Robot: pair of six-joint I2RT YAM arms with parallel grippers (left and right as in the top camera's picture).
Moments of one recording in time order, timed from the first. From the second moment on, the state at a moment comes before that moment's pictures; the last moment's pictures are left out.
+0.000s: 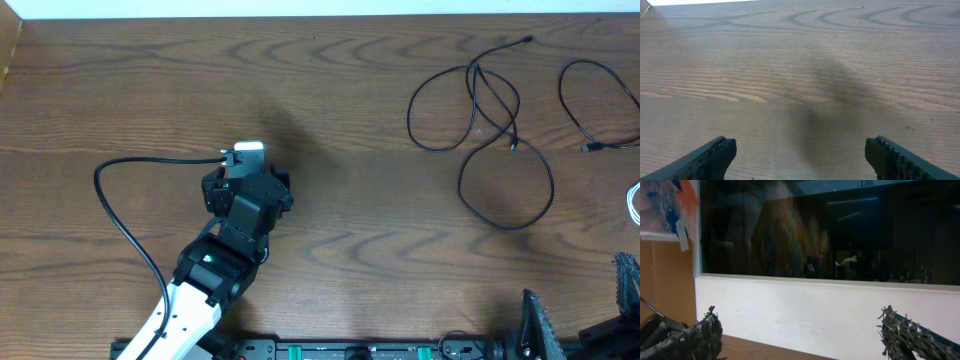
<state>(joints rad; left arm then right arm) -0.53 0.99 0.67 -0.37 -0.56 -0.30 0.01 0.01 0.88 -0.46 -0.32 0.16</state>
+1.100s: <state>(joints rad) -0.53 0.99 0.67 -0.37 -0.56 -0.30 0.00 0.01 0.88 -0.41 -0.32 0.16</state>
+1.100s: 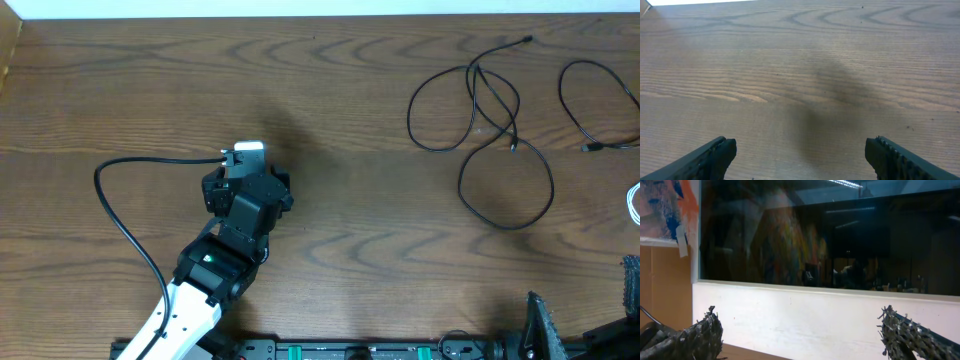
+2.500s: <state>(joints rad) -0.53 0.99 0.67 -0.37 -0.56 -0.30 0.00 0.01 0.88 -0.61 -0.25 0.16</state>
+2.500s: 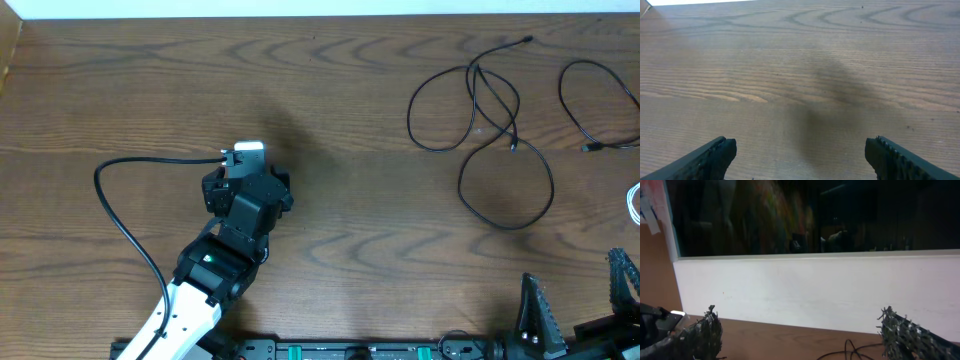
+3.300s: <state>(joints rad) -0.53 0.99 0.67 -0.37 -0.56 -0.30 0.00 0.01 0.88 -0.63 -0.25 0.16</state>
